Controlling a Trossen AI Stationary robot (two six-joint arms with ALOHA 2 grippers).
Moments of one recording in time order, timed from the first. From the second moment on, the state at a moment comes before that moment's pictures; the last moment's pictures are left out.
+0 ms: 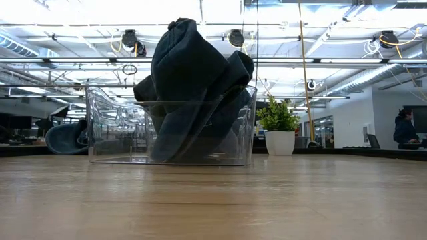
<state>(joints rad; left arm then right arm) 0.58 0.93 1.67 -0.76 0.40 -0.31 0.07 1.13 1.28 0.11 0.28 -0.02</state>
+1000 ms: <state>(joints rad) 0.42 1.16 1.67 -1.33 -0.14 -0.23 0.06 1.12 1.47 -0.20 0.26 -0.18</state>
